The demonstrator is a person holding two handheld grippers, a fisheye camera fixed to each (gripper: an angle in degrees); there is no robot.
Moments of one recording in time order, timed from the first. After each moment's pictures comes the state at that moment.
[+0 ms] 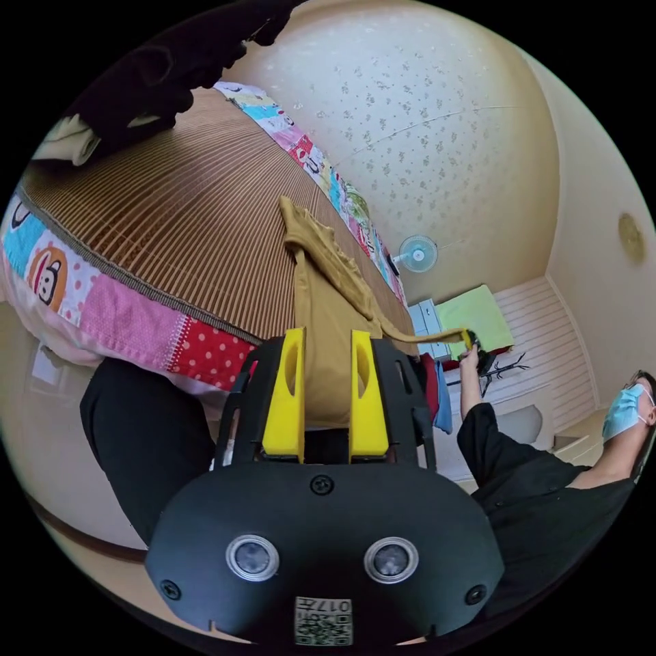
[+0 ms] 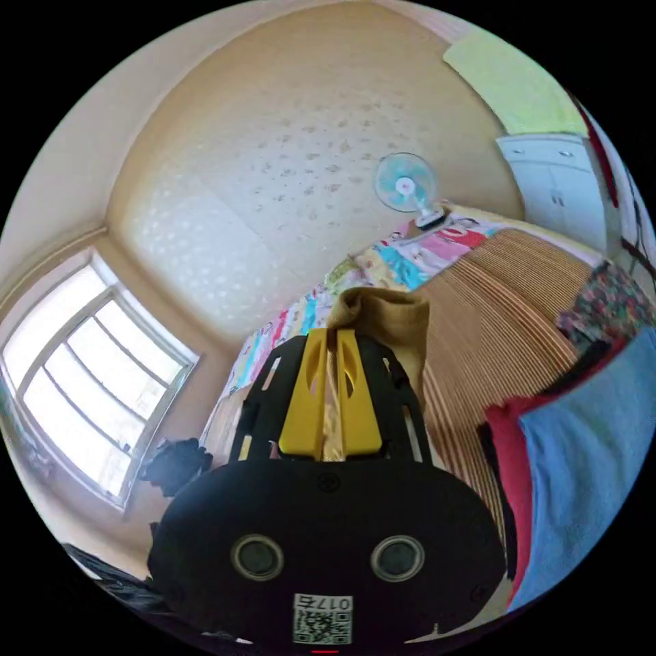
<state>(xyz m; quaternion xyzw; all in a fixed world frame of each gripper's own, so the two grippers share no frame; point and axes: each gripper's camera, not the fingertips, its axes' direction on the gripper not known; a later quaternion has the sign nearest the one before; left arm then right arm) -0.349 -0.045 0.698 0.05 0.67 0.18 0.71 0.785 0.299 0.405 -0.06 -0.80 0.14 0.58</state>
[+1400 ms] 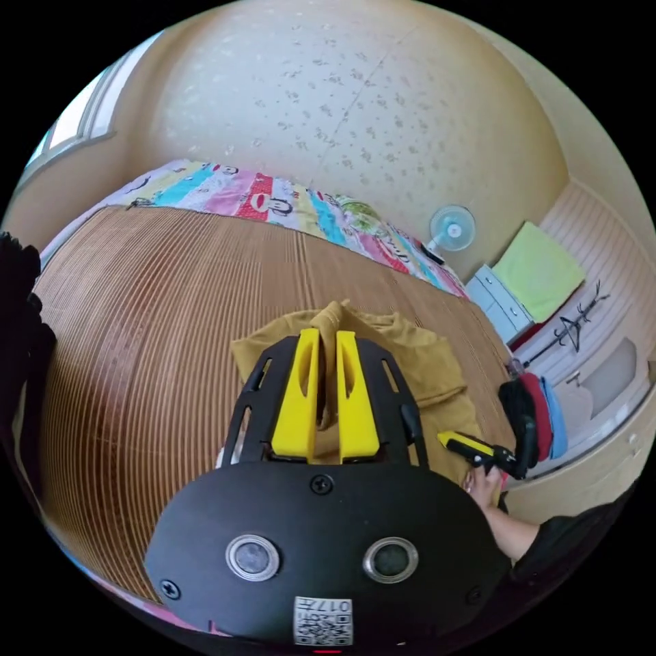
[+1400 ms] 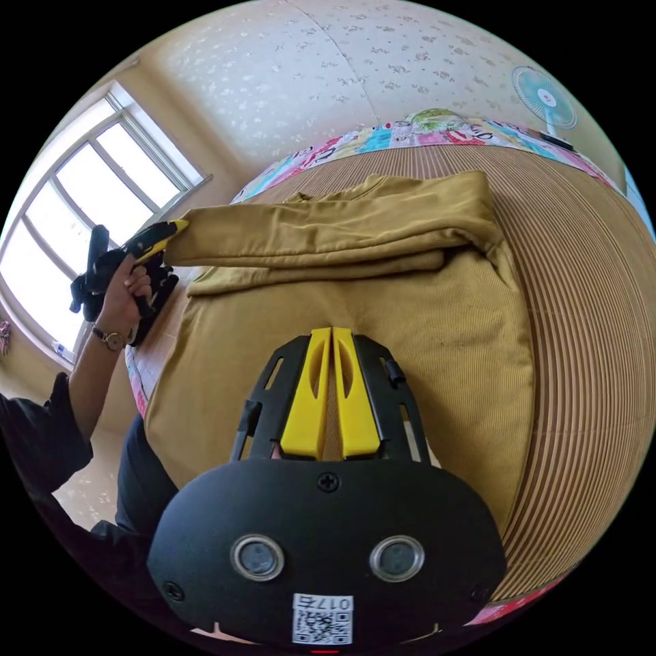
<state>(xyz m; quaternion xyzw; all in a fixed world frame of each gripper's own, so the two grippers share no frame) -0.082 -0.165 0.565 0.22 0.53 0.29 0.76 0.518 0.650 0.119 -0.10 -0.80 -0.17 0.56</state>
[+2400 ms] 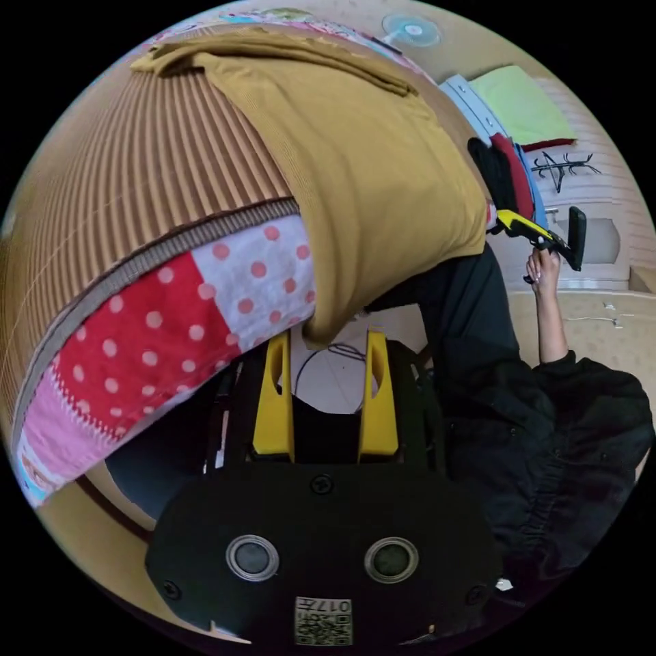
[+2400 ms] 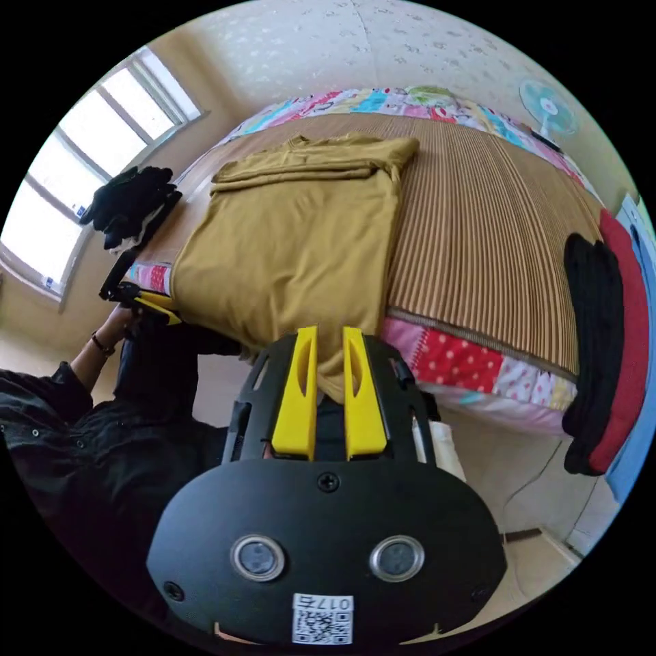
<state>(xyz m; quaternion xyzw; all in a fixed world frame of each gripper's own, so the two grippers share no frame) -0.215 0.010 0.669 -0.08 0.40 0.57 0.71 0.722 0.677 0.211 -0.13 -0.73 -0.30 0.60</state>
